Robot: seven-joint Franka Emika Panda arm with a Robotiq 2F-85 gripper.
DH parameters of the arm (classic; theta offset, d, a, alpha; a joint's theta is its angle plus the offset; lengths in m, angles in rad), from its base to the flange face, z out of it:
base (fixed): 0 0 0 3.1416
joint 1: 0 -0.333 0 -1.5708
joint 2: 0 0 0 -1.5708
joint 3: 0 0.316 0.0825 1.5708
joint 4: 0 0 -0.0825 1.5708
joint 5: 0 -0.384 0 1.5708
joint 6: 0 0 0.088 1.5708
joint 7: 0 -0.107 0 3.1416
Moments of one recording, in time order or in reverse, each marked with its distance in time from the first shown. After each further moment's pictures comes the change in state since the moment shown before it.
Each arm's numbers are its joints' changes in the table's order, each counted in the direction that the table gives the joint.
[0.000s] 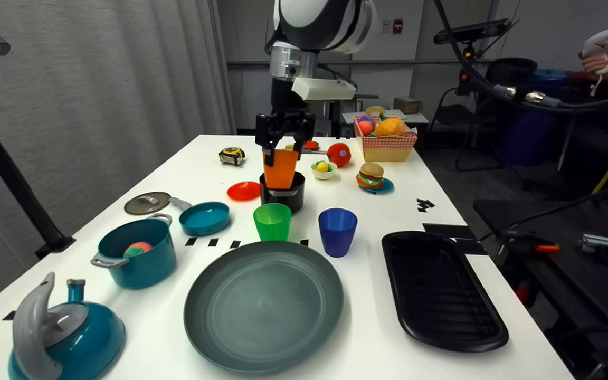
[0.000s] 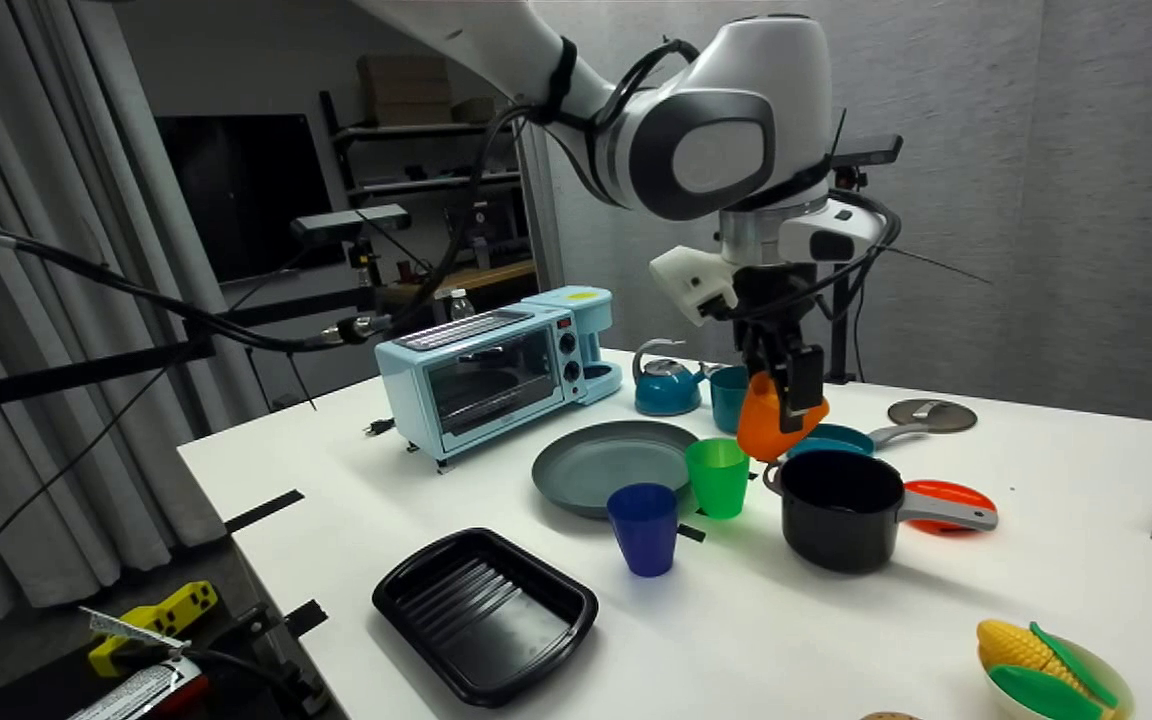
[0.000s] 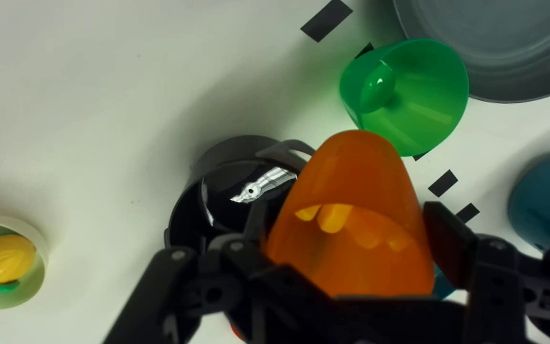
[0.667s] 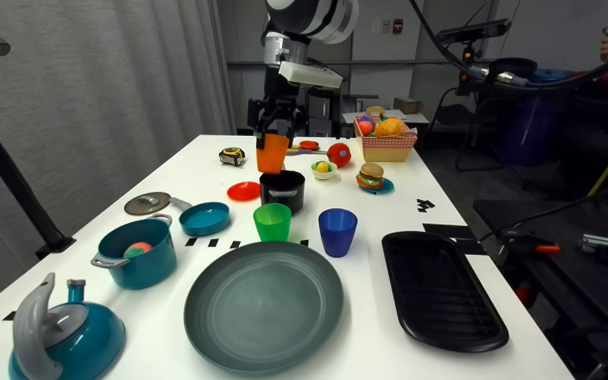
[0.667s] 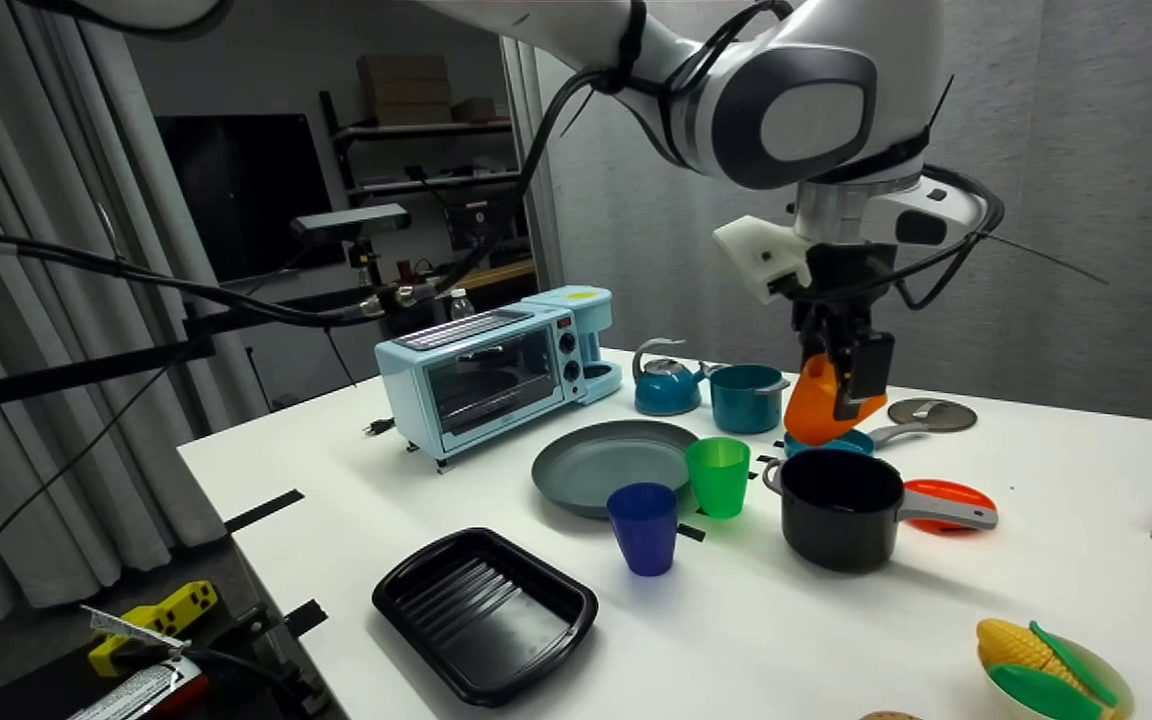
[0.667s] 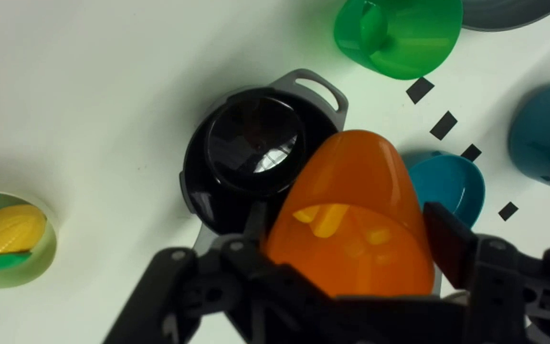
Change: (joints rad) arm 0.087 -0.110 0.005 0.233 -0.070 0.156 0.000
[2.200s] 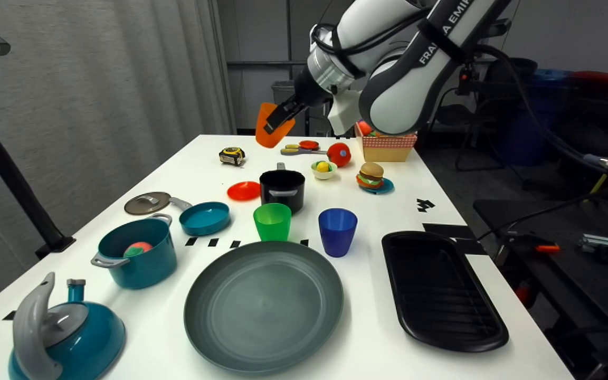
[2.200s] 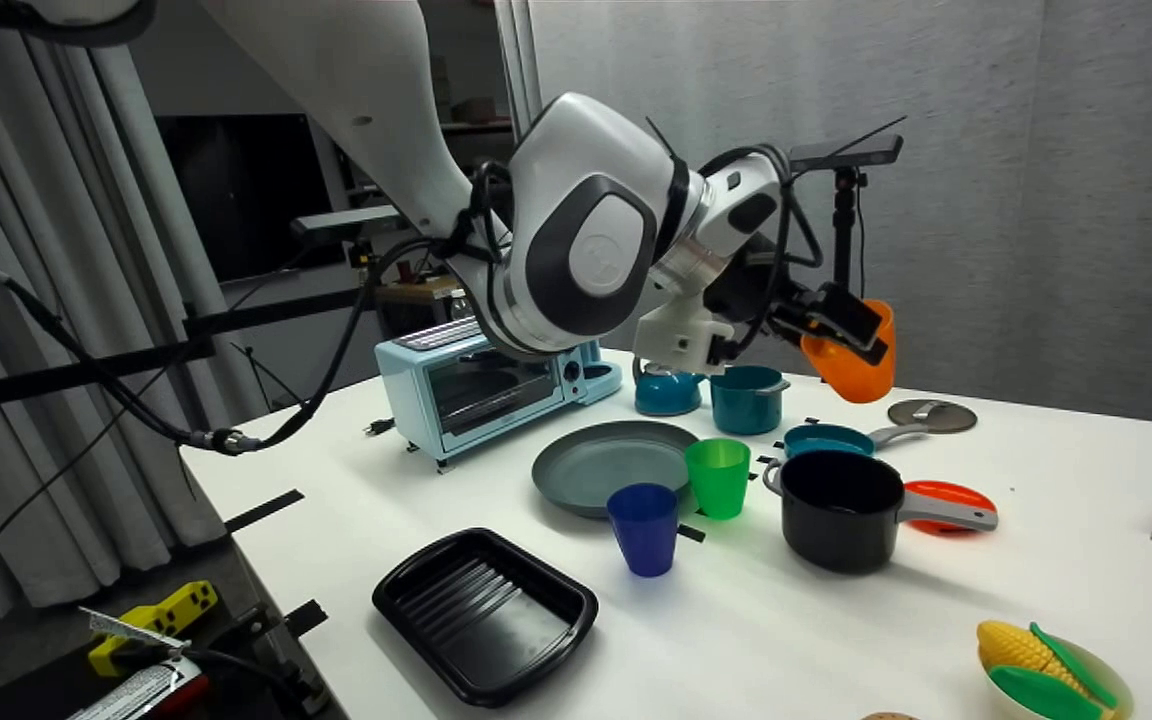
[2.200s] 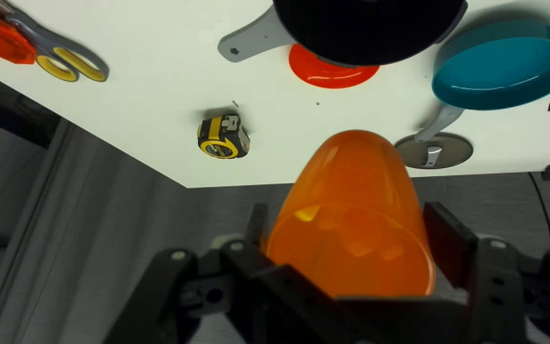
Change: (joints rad) arm -0.588 0.118 -0.532 -0.675 0.351 -1.225 -0.074
